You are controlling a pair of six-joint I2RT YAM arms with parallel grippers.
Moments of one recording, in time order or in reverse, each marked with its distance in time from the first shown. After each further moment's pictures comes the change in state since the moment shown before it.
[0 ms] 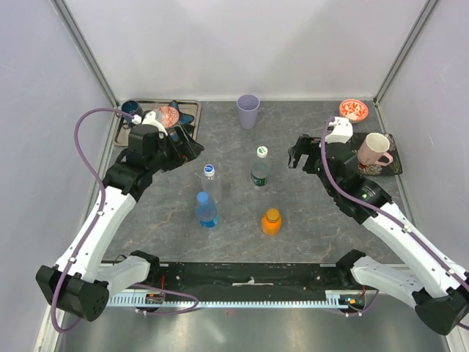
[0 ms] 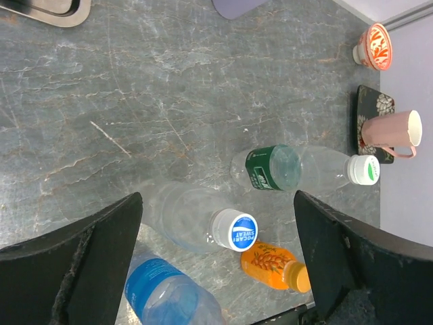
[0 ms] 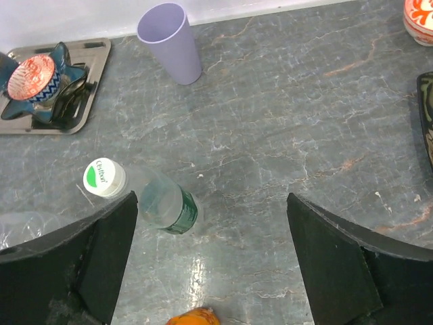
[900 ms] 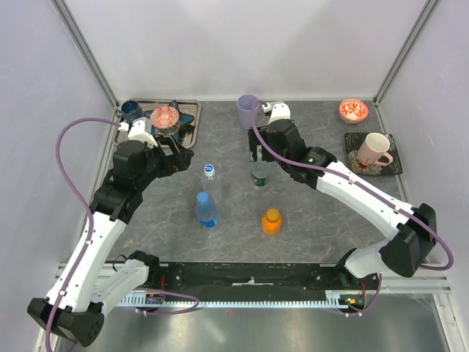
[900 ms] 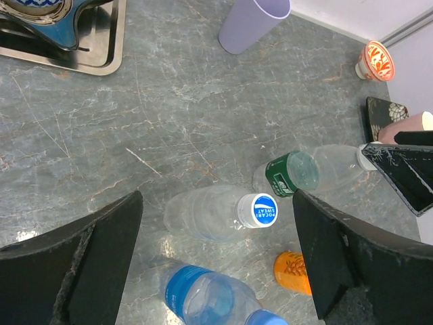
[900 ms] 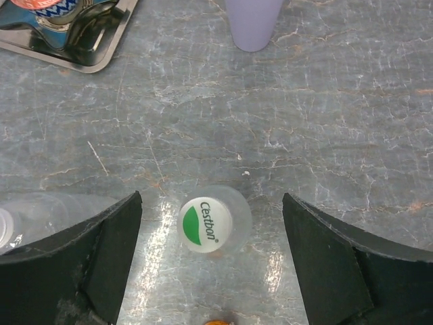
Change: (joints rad) left arm 0.005 -0.214 -0.111 0.048 -0.072 0.140; right arm 0.143 0.472 0.324 -0.028 -0.070 -0.118
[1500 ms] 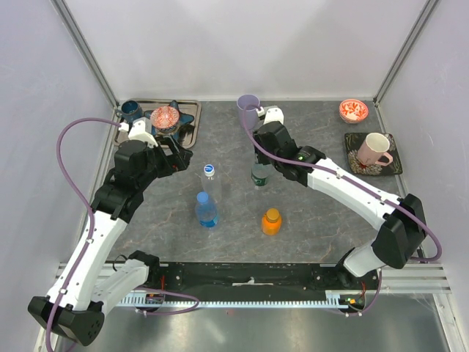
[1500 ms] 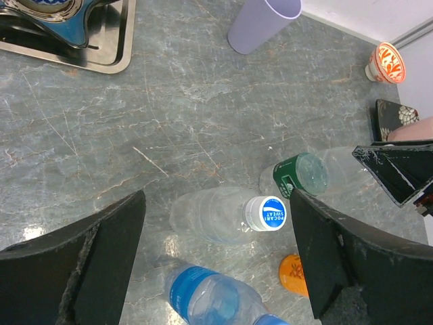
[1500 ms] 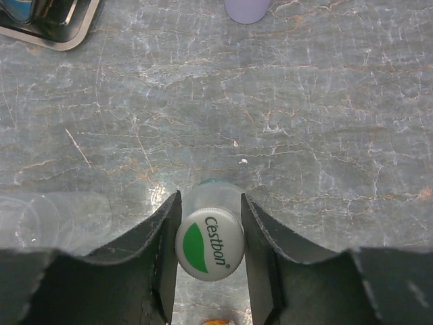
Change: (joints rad) left arm 0.000 0.011 -0.006 0.000 -0.024 0.002; right arm 0.000 0.089 -0.001 -0.011 0.017 0.022
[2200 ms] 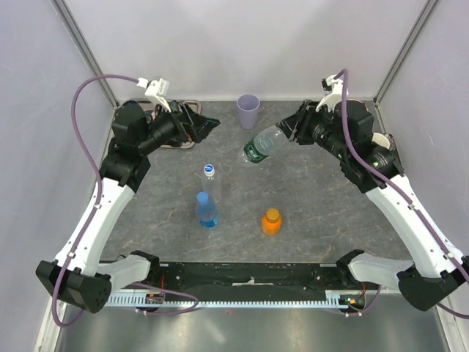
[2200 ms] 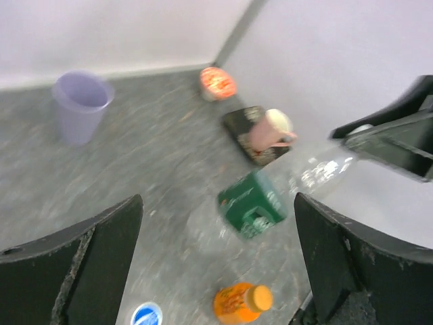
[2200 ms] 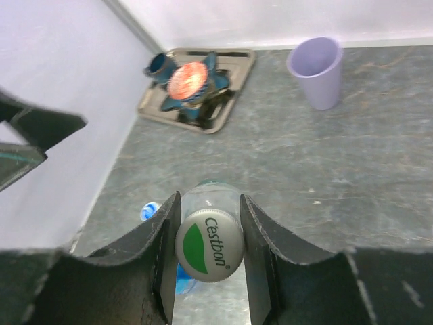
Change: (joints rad) left arm 0.003 0.238 0.223 0.302 0.418 0.042; right arm -0.215 -0.336 0.119 -0.076 -0.389 0.142
